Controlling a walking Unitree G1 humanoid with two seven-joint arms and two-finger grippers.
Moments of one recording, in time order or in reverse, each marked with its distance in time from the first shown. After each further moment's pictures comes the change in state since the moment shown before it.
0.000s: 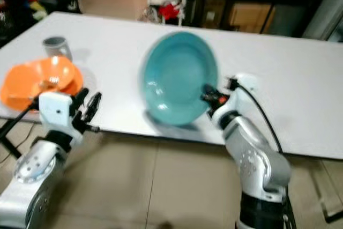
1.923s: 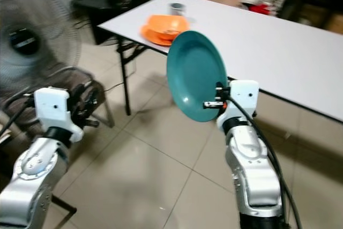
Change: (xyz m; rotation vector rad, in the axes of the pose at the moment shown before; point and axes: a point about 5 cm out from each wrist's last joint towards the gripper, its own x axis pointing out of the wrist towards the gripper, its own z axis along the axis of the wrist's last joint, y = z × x) left arm 0.002 0.010 0.004 -0.030 -0.006 0.104; right arm -0.010 0.003 -0.008 -0.413 -0.171 -0.173
